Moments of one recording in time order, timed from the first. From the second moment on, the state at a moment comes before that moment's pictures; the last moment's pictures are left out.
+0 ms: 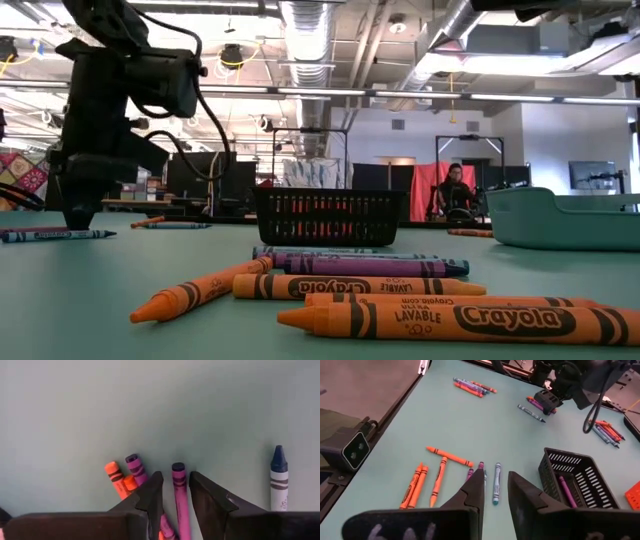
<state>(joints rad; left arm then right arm) 0.04 1.40 0.62 -0.83 -0.10 -0.81 0.76 1.52 0.91 0.01 0.70 0.18</state>
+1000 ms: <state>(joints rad) 0.03 1.34 0.65 -0.63 -0.08 -0.70 0.78 1.52 0.91 0.00 0.71 0.17</state>
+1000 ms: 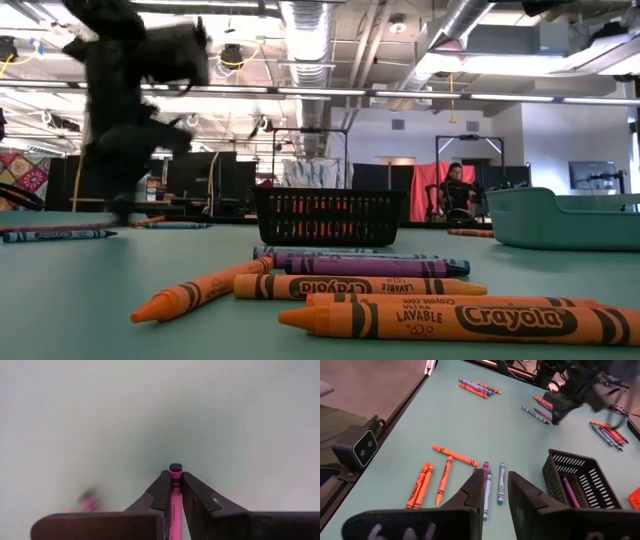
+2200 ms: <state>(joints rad) 0.04 1.96 1.58 -0.66 0.09 -0.10 0.75 1.52 0.91 -0.05 0.71 0.18</state>
